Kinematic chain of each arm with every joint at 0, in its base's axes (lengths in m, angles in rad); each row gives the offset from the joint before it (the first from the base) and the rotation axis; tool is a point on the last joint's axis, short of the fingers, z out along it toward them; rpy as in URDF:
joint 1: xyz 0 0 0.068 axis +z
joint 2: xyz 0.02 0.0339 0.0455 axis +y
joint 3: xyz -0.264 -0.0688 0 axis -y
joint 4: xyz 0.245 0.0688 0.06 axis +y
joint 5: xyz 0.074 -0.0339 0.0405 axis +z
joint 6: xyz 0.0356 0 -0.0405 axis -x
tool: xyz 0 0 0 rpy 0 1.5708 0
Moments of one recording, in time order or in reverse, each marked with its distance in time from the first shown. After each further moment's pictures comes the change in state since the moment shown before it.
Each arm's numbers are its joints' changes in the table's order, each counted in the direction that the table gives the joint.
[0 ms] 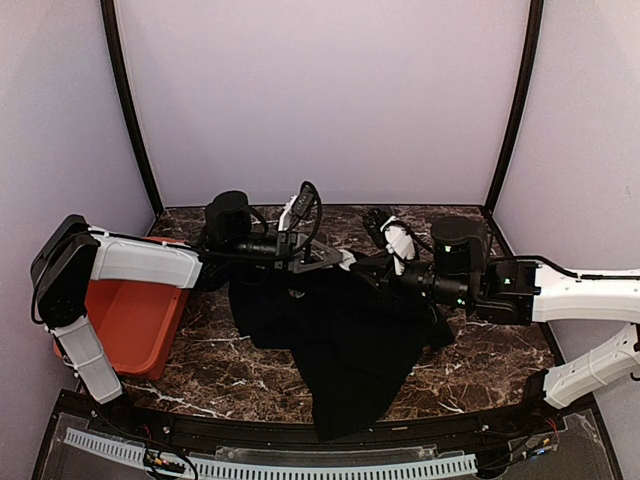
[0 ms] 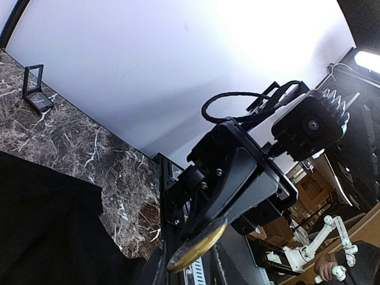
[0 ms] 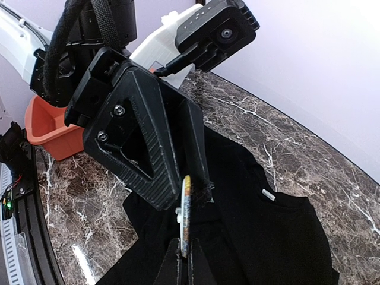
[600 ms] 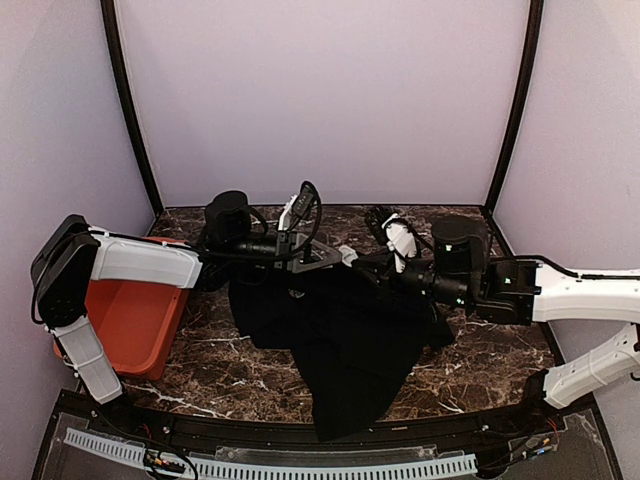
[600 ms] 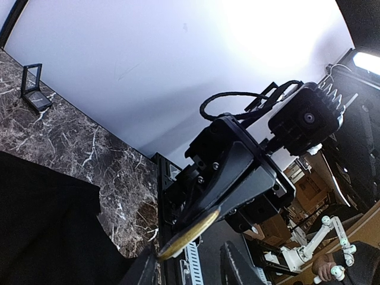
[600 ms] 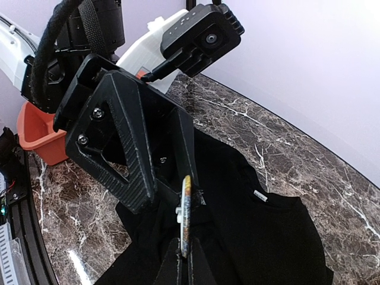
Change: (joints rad) left arm 0.000 0.000 0.000 -0.008 -0.005 0.015; right arm 0.001 -0.001 0.002 -0.005 -0.041 -0.005
